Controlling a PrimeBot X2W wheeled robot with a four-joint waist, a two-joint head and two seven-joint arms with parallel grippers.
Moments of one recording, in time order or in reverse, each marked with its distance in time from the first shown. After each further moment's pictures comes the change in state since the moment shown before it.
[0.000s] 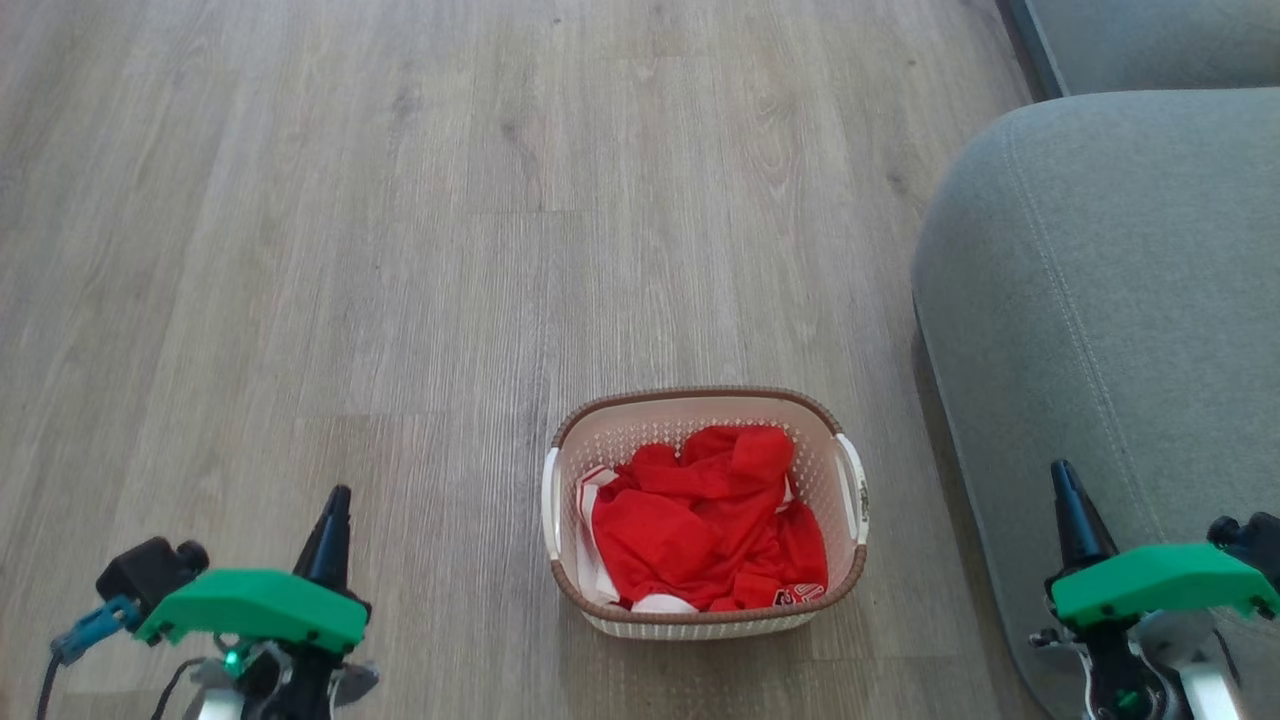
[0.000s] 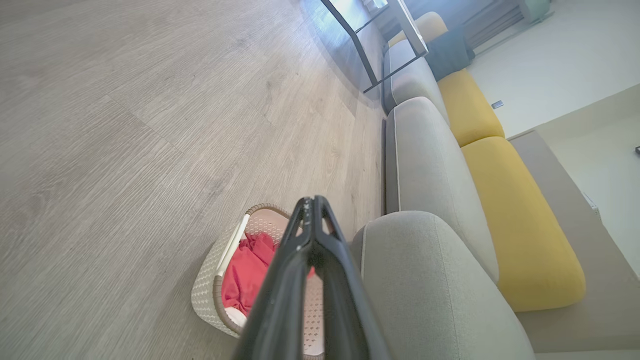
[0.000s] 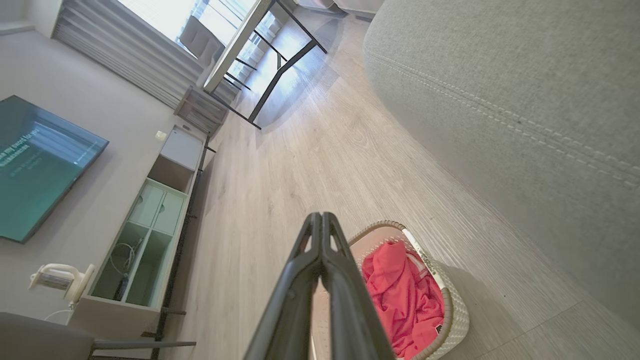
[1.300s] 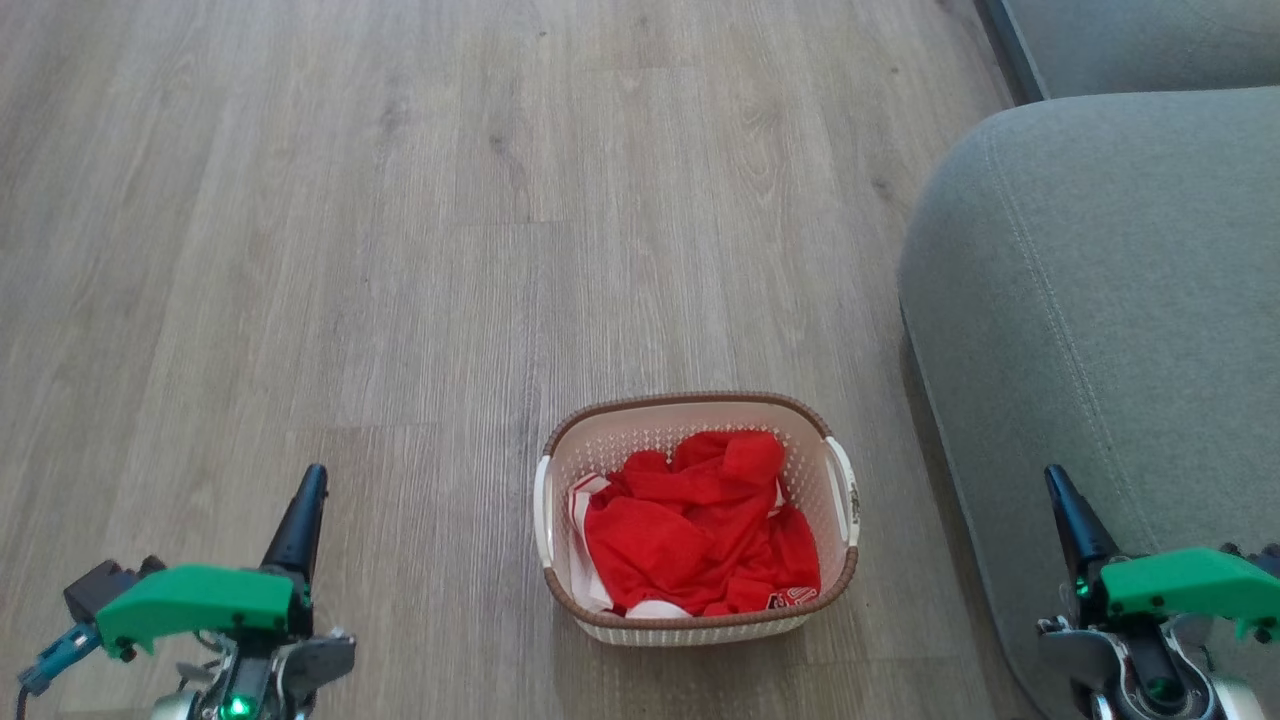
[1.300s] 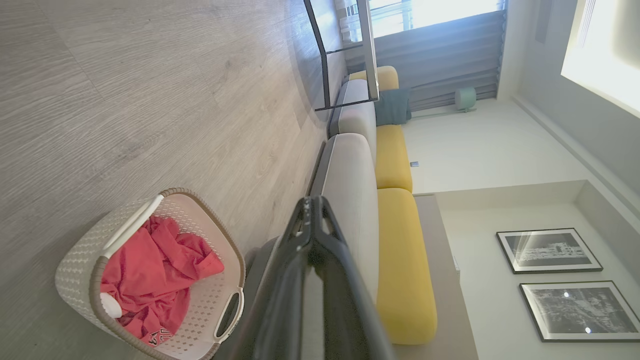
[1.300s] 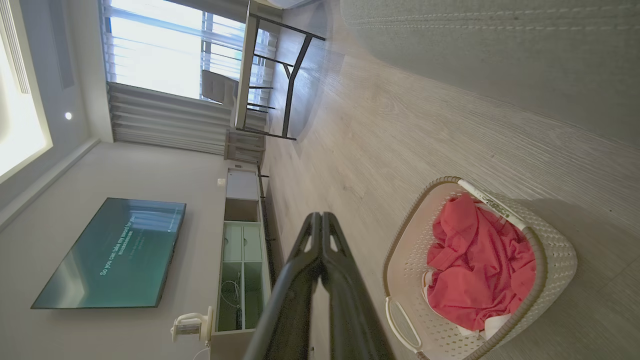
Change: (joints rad) left arm -0.034 -0.052 0.129 0.051 -0.370 -0.093 0.079; right arm -0.015 0.000 -0.026 0.028 0.446 -0.003 0.089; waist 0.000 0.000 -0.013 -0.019
